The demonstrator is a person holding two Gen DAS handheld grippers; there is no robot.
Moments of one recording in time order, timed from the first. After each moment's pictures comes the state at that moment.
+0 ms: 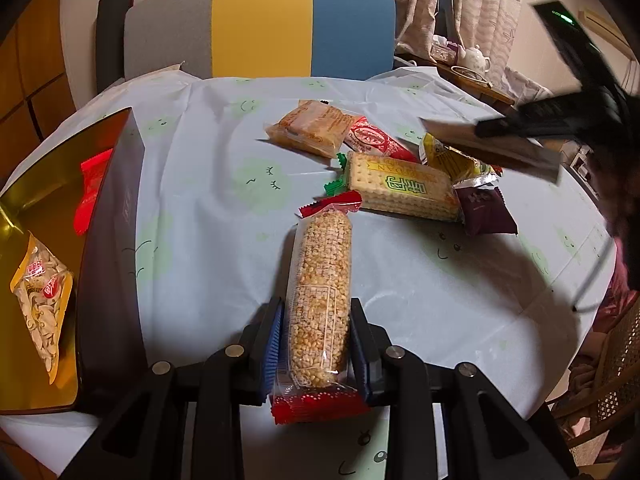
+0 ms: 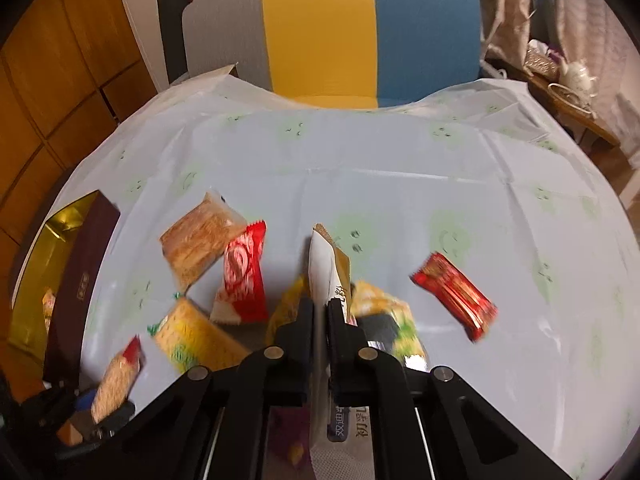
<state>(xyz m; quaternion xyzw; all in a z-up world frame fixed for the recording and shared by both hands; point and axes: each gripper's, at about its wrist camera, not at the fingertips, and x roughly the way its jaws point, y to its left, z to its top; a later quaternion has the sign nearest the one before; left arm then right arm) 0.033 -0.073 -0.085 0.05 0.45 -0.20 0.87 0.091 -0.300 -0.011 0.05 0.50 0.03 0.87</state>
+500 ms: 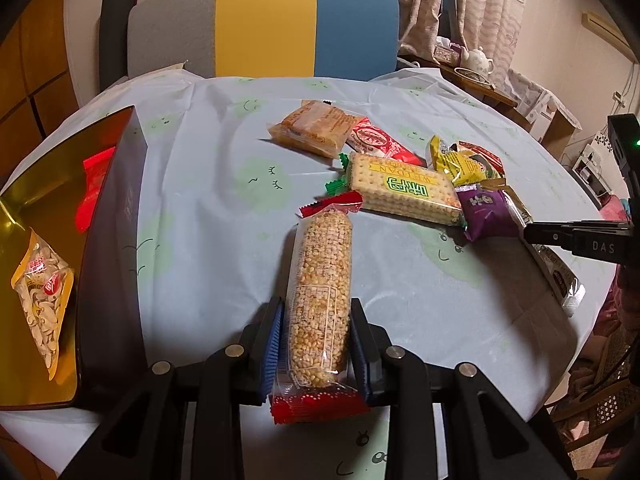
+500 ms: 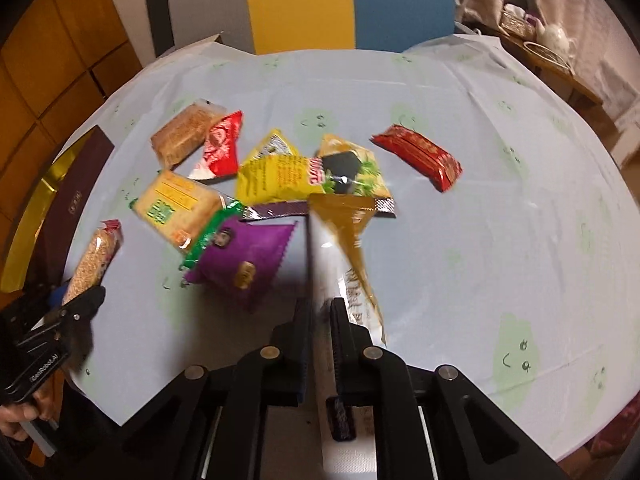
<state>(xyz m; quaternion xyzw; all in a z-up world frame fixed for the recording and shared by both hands) 0.033 -0.073 -0.085 0.05 0.45 -0.19 0.87 0.003 -0.315 -0.052 0.07 0.54 0.00 0.84</state>
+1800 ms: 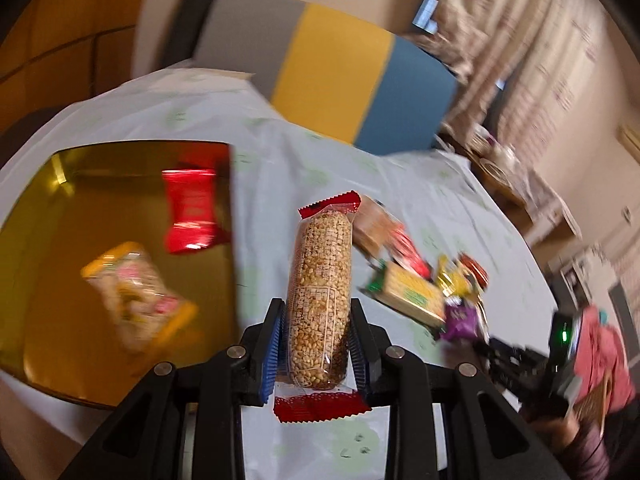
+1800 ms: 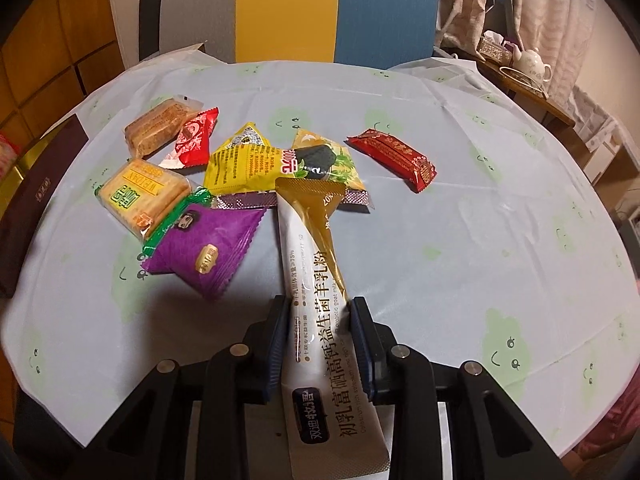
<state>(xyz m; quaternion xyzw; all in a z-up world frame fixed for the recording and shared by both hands) 0.052 0.017 -0.003 -0.13 0.43 -0.13 0.89 -0.012 -0.309 -0.066 0.01 0.50 -0.05 0.86</state>
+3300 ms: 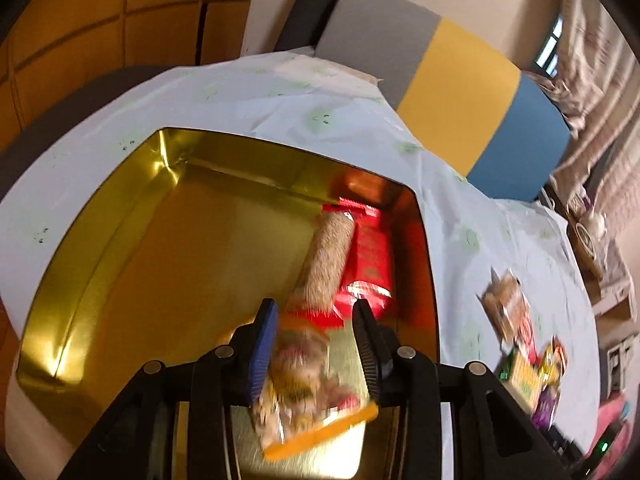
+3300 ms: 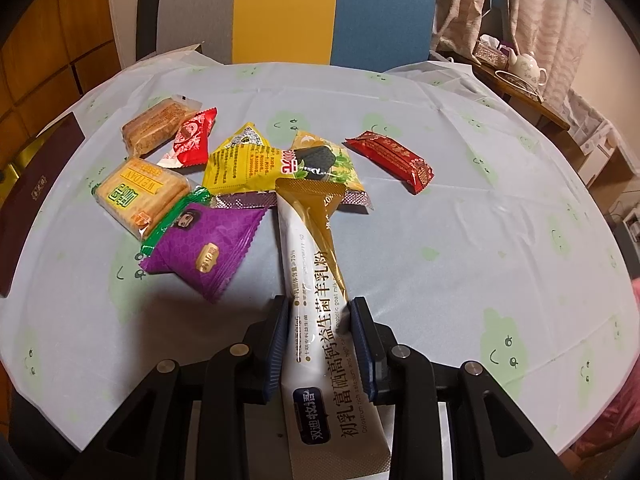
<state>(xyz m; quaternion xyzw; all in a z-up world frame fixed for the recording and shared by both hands) 0.116 0.108 -0.031 -0.16 0.45 0.03 0.88 -0.013 -0.304 -0.068 0.00 0.50 -0.06 0.86</state>
